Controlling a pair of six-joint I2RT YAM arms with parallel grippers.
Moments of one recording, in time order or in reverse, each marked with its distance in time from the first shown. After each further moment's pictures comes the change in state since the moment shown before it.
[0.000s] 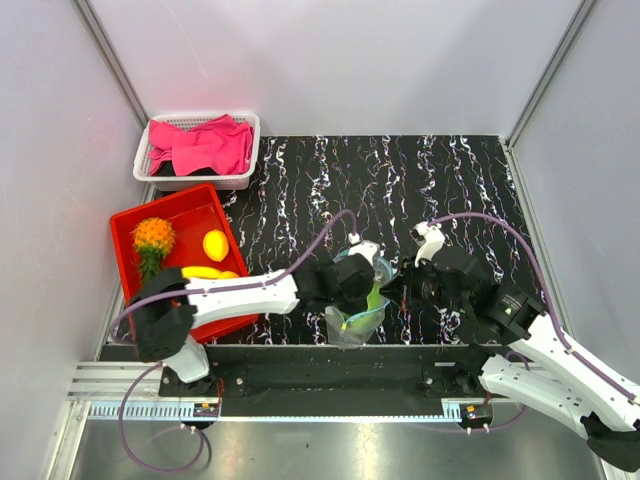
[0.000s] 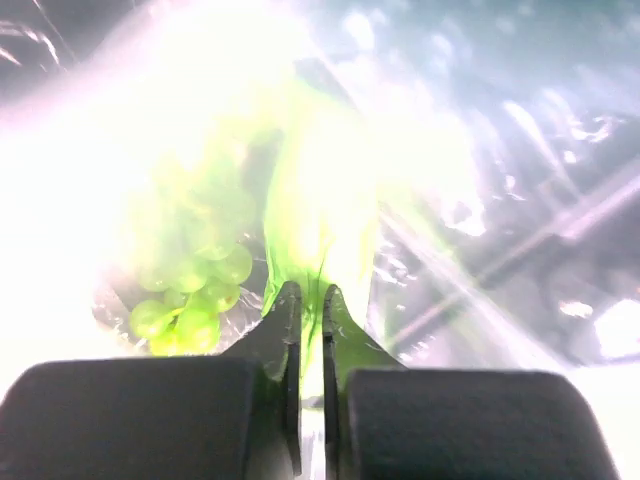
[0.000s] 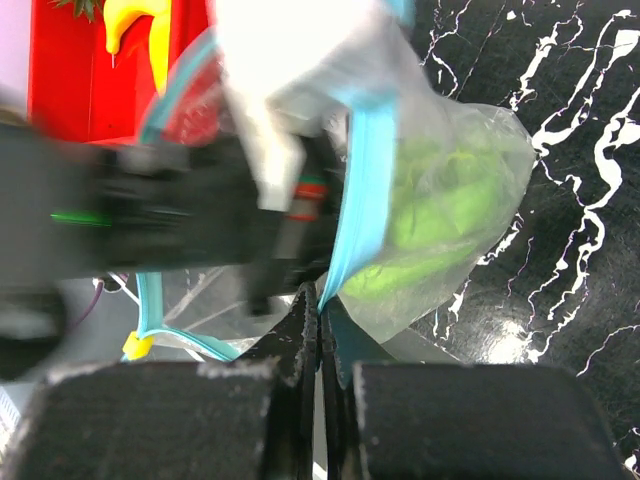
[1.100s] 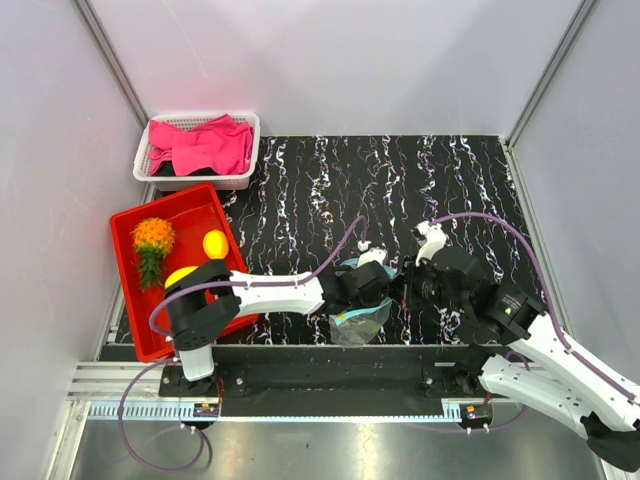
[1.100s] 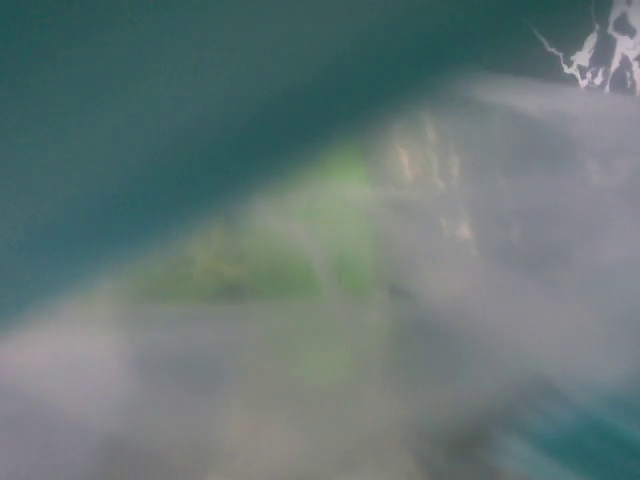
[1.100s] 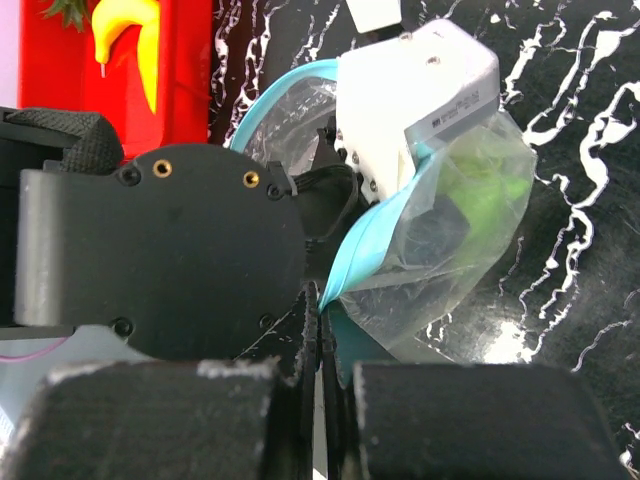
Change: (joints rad) left arm -0.006 0.143 0.042 0.084 -0.011 -0.087; right arm 0.000 0.002 0.000 0.000 0.023 0.008
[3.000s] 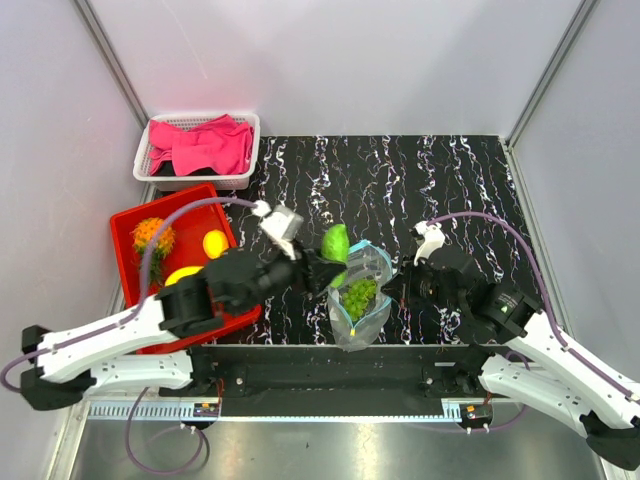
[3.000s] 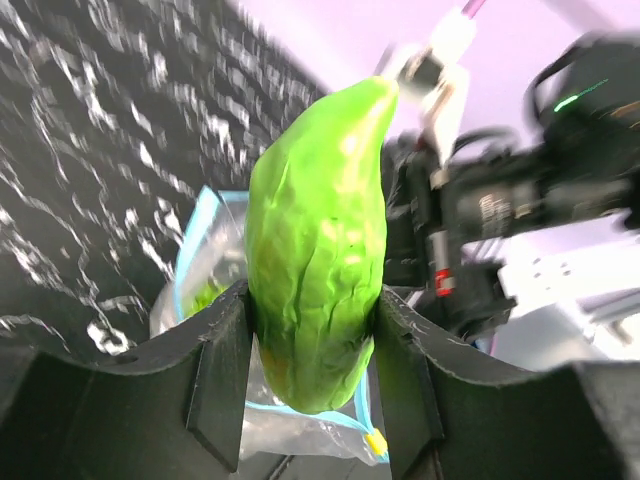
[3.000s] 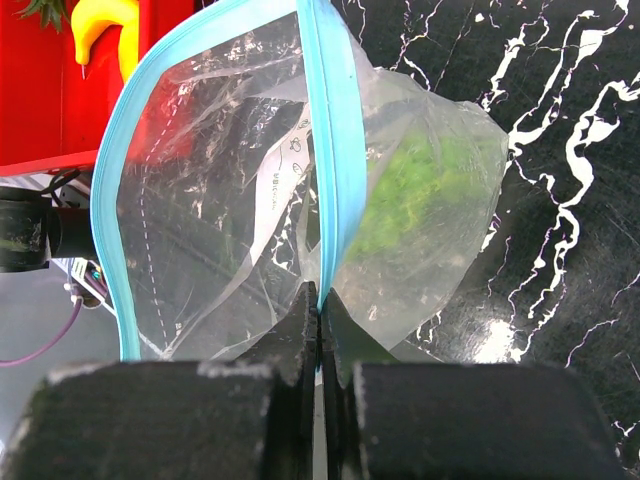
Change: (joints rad) left arm -0.035 -0.862 -0.146 0.079 -0.133 0.340; right arm 0.000 0.015 -0.006 0.002 0.027 -0.008
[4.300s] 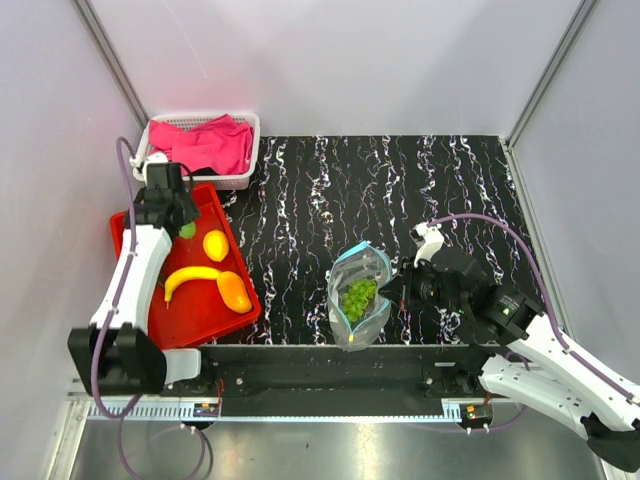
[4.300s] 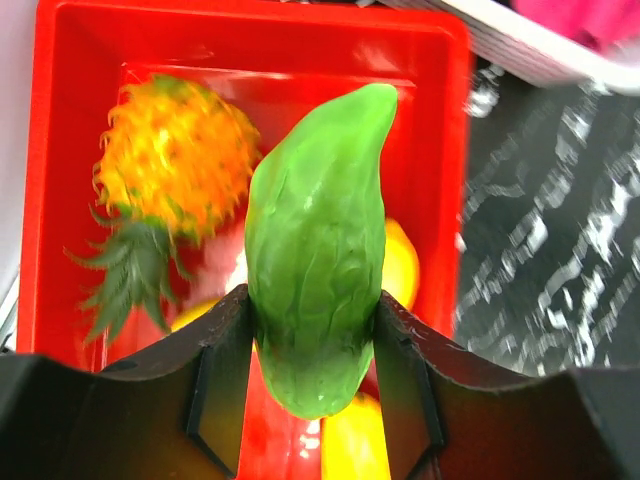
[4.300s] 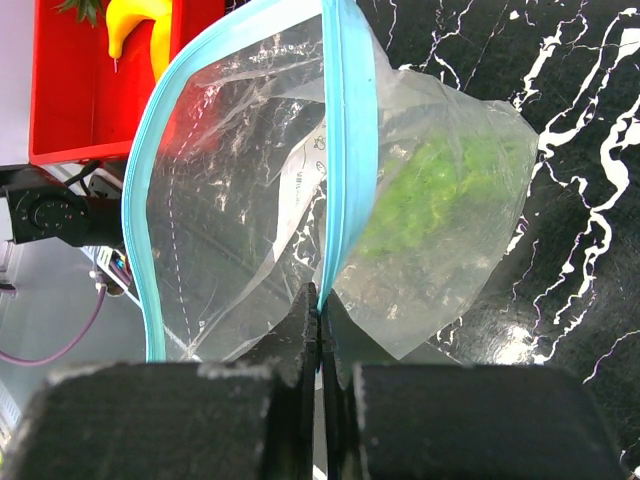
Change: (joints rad) left arm 1.226 0.323 0.163 -0.468 -0.077 0.101; right arm 0.000 -0.019 -0.013 0.024 -0.053 0.011
